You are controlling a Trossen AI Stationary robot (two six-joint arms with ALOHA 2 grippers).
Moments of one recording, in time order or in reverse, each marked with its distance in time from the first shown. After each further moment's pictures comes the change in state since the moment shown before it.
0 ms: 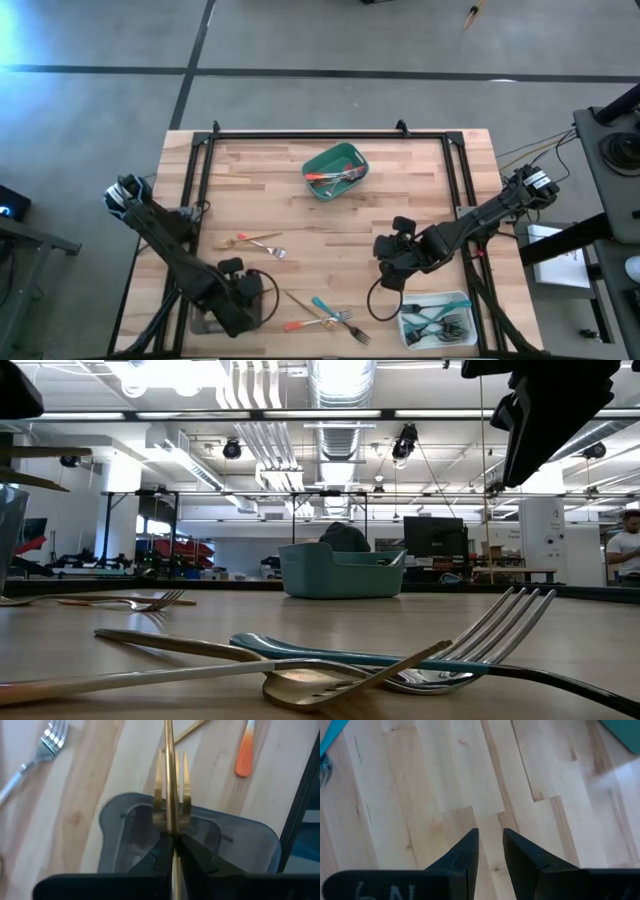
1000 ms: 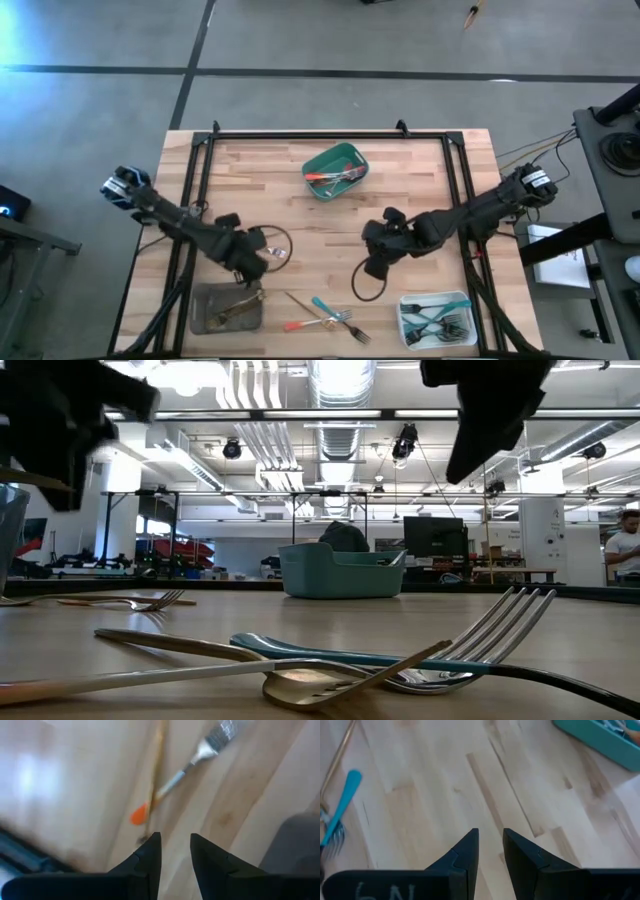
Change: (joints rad) left arm 0.298 -0.073 -0.062 -0.353 -0.054 0.226; right arm -0.119 0.000 0.000 0.153 0.001 -0.002
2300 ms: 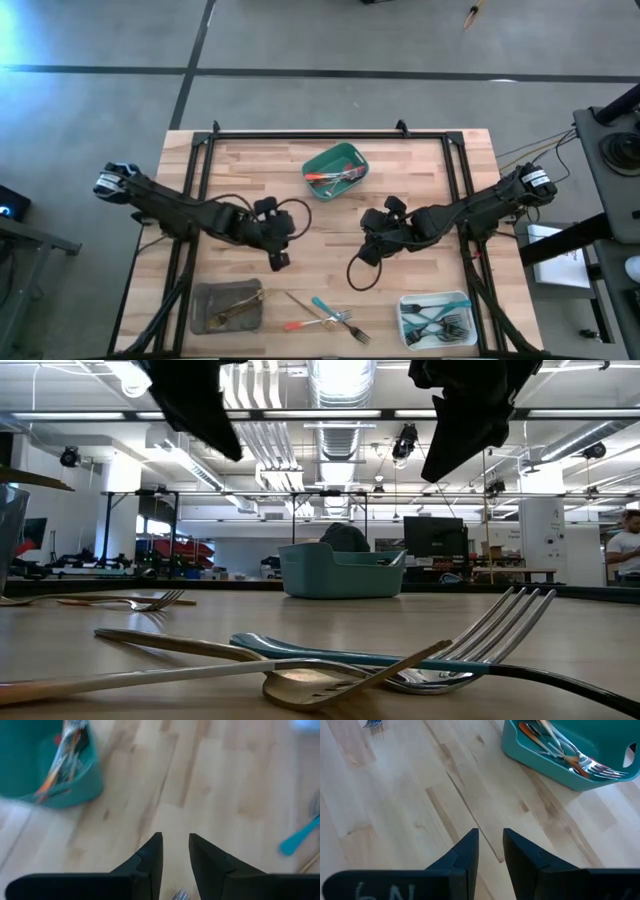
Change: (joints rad) left arm 0.208 -0.086 -0.004 0.640 -0.143 0.462; right arm -0.047 0.000 0.000 0.008 0.176 0.018
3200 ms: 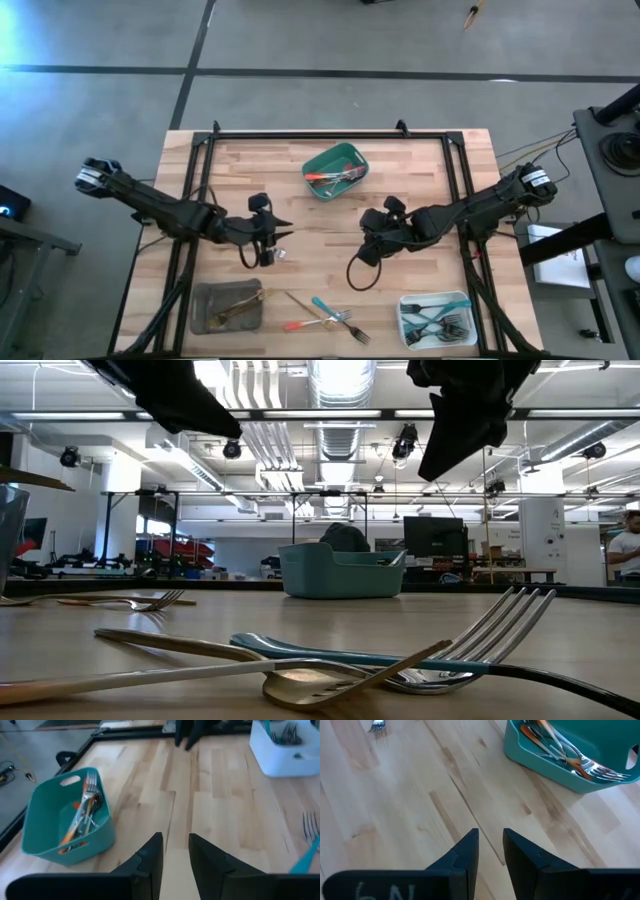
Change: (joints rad) left arm -0.038 -0.261 -0.358 0.485 -0.102 0.259; right arm 0.000 0.000 0.000 0.016 0.000 0.000
